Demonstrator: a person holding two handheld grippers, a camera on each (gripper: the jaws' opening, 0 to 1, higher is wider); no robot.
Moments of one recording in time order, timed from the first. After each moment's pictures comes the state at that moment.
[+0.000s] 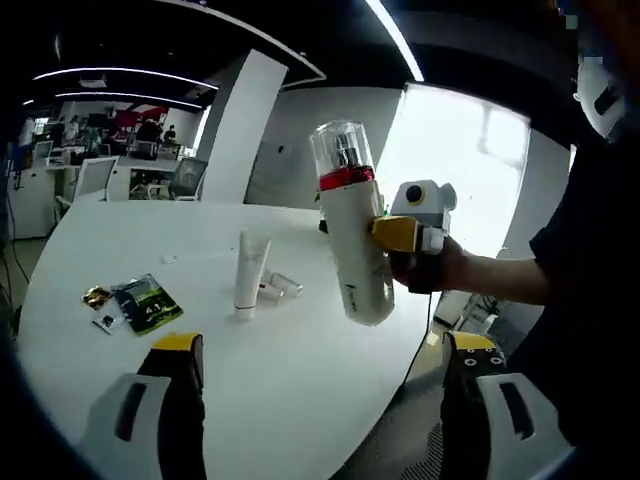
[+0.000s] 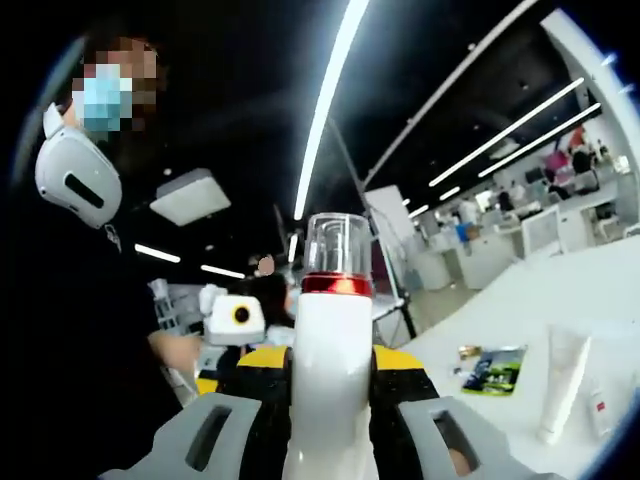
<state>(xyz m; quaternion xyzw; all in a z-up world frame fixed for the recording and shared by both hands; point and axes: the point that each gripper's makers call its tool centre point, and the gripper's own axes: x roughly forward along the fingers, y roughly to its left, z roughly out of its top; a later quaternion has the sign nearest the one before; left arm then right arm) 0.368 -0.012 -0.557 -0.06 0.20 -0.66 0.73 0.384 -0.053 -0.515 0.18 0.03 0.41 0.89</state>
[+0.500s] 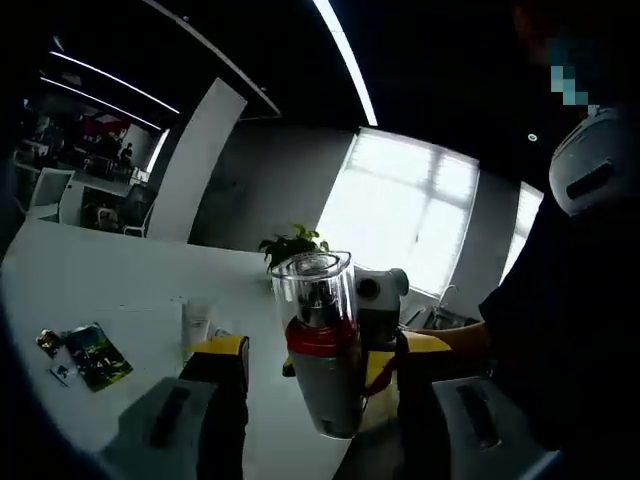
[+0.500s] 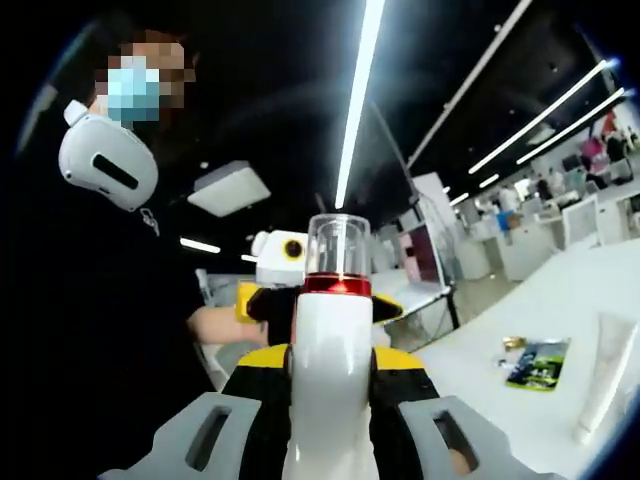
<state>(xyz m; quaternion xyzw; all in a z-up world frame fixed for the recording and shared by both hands) 0.366 -0.038 -0.488 -0.13 0.15 -0.72 0.67 0.356 -0.016 -0.516 0.17 0.04 0.49 0.85</state>
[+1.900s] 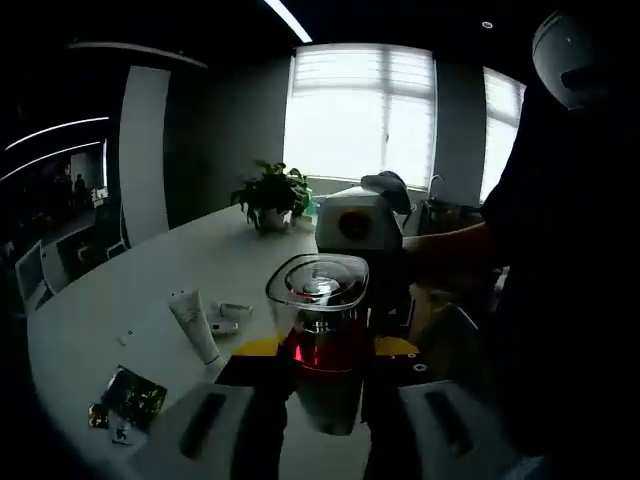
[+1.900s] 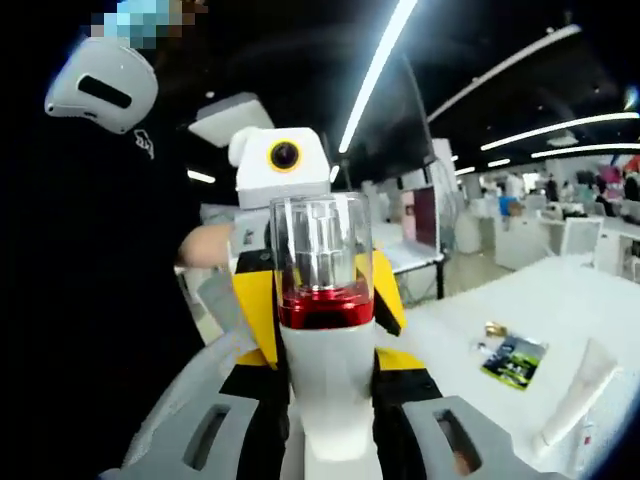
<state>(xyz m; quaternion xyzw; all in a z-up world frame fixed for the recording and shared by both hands) 0.334 -0.060 -0.512 0.12 0.15 -0.76 0.62 0.350 -0.006 -0.543 0.03 0.12 0.48 0.87</state>
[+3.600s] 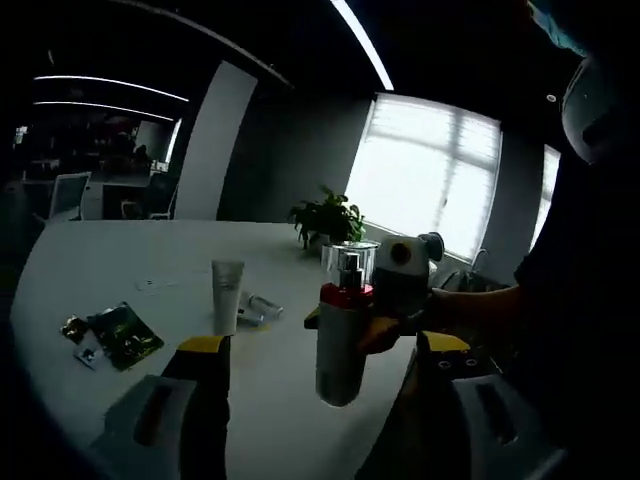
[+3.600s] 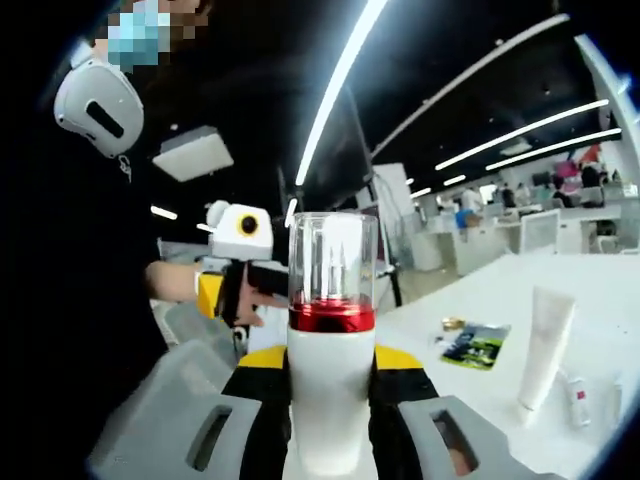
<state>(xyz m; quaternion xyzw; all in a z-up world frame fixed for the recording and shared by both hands) 0.386 -0.025 -0.565 -0.05 0.18 -0.64 0.75 0.372 -0.073 -0.584 0.11 0.08 0.39 0.91</state>
